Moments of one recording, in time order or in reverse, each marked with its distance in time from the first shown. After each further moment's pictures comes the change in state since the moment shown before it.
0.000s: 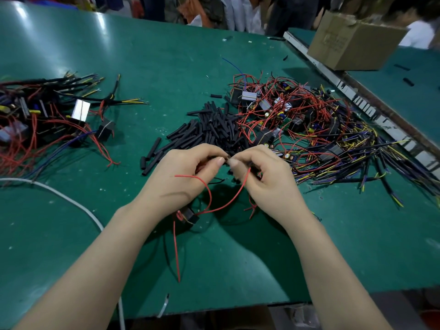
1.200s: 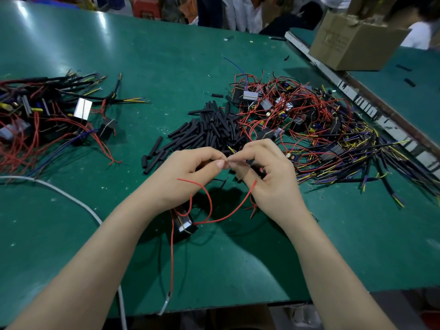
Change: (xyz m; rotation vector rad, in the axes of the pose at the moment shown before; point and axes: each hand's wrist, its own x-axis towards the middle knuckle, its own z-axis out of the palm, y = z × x) left_hand -0.003 -0.006 -0.009 -0.213 -0.163 -0.019; right_hand -0.001 -0.006 0.001 0.092 0.067 -0.069
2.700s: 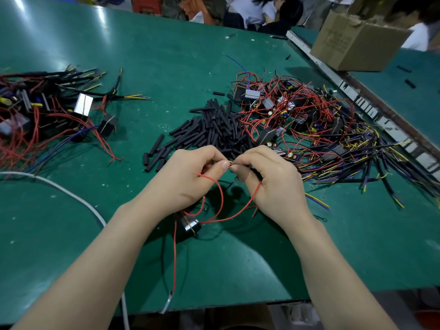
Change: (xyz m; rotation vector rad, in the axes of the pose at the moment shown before) left_hand -0.004 0.005 0.007 0.168 0.115 0.085; right_hand -0.004 0.006 -0.001 -0.339 -0.009 -0.105
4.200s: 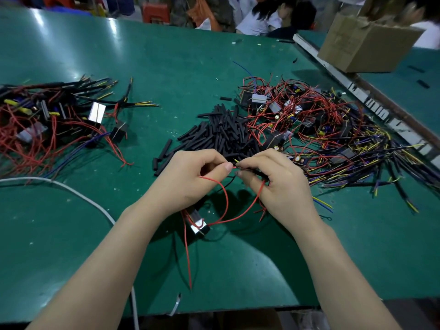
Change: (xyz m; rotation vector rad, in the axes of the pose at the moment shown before) left_hand 0.000 0.003 -0.009 -0.036 0.031 -0.050; right_hand 0.000 0.005 0.001 0.039 0.015 -0.032
